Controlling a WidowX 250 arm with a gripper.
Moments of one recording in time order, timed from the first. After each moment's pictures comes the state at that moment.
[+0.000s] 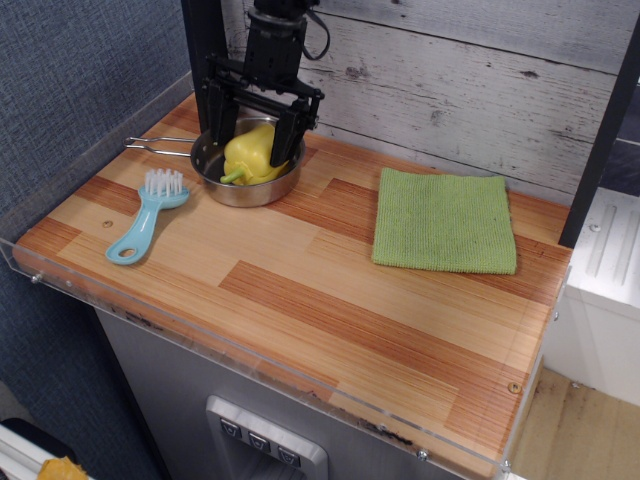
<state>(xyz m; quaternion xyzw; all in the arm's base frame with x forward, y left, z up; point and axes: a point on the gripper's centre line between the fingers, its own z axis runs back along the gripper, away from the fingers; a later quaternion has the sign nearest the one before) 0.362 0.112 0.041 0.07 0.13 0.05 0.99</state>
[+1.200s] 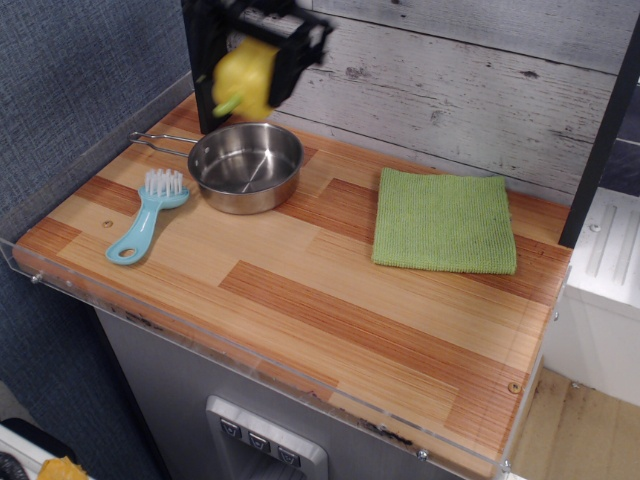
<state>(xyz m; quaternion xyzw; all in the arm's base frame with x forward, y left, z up) 0.336 0.071 0.133 0.14 0.06 0.08 0.99</state>
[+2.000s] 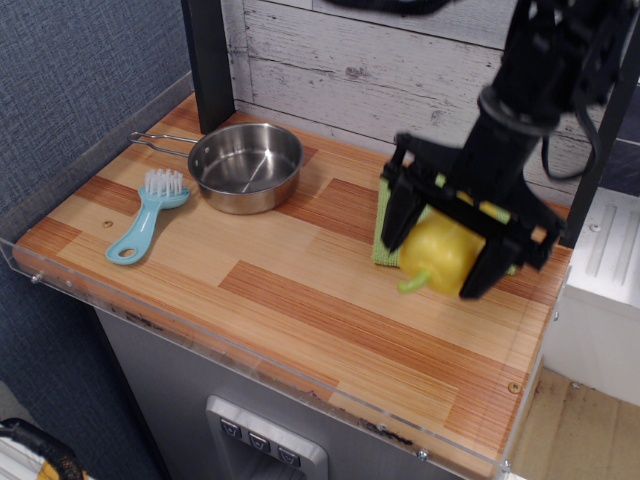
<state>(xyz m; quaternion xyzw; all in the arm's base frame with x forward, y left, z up) 0.276 -0.092 0.077 0.11 0.03 -0.04 0.99</state>
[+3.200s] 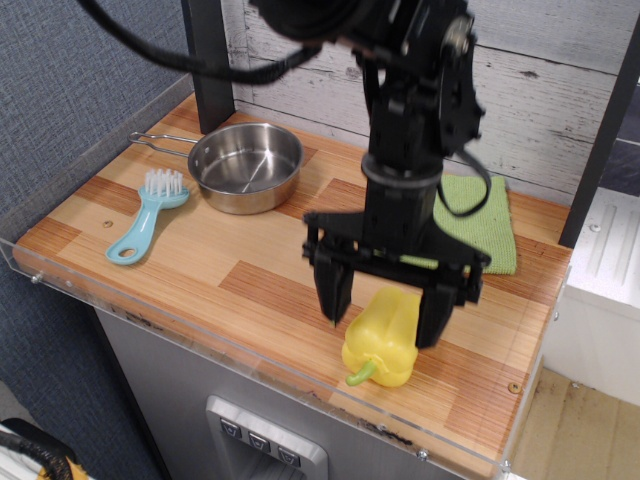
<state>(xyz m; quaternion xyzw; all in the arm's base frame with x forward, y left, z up) 0.241 -0.066 0.062 0.00 0.04 0.06 1.00</state>
